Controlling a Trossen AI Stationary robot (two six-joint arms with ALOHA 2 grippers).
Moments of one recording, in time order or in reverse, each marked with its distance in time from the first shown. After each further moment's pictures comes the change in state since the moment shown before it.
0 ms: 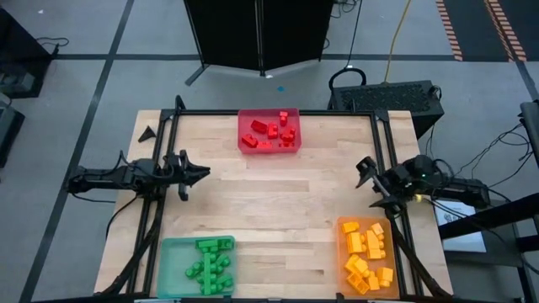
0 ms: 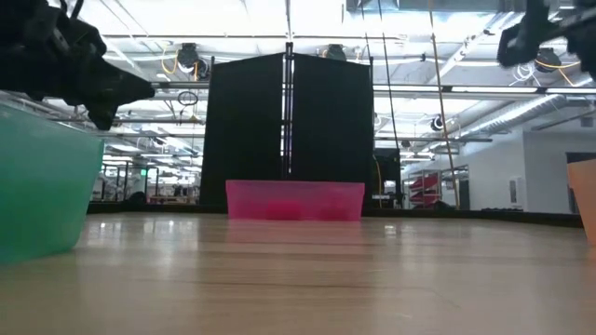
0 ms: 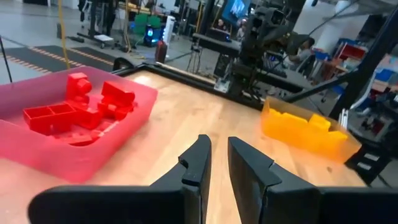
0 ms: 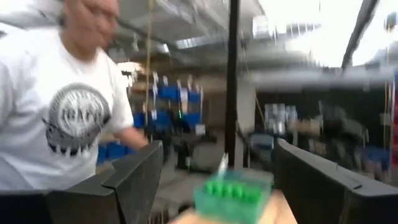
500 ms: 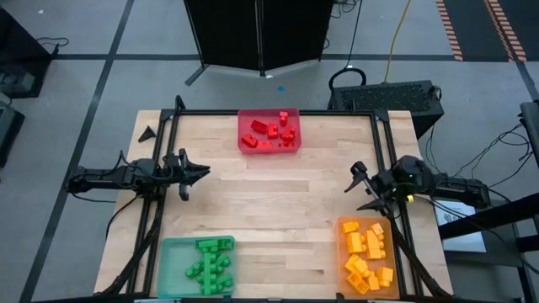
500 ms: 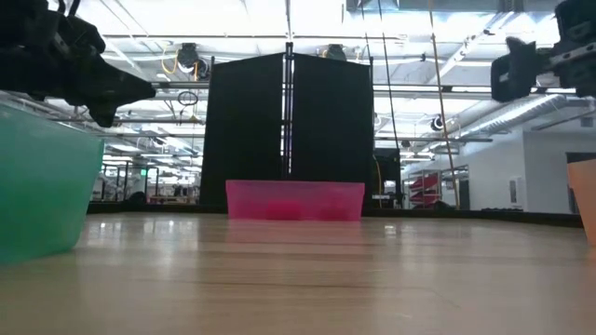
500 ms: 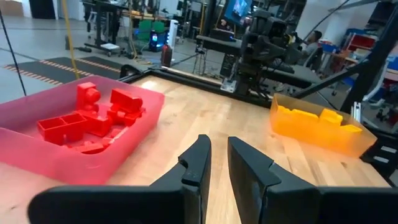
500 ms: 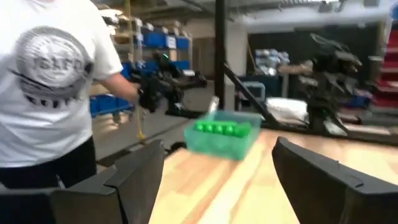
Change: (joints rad) left arm 0.000 0.000 0.000 -0.005 -0.018 0.072; right arm -0.001 0.000 0.000 -0.319 0.013 -0.156
